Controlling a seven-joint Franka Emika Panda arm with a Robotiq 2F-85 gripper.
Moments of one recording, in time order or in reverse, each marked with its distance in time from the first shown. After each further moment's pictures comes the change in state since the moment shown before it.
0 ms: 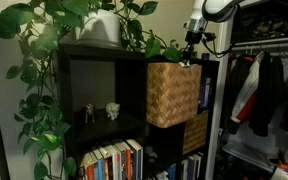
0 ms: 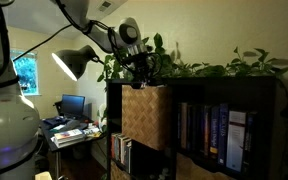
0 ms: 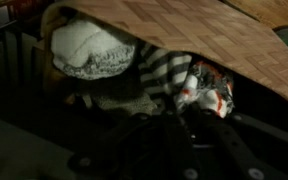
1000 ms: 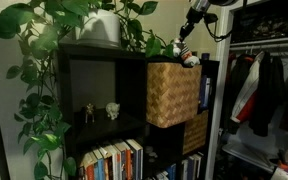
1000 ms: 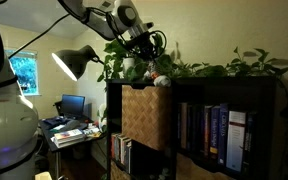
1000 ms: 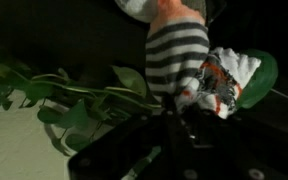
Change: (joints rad) arm -0.028 -0.041 -0.001 0.126 -0.075 0.147 0.085
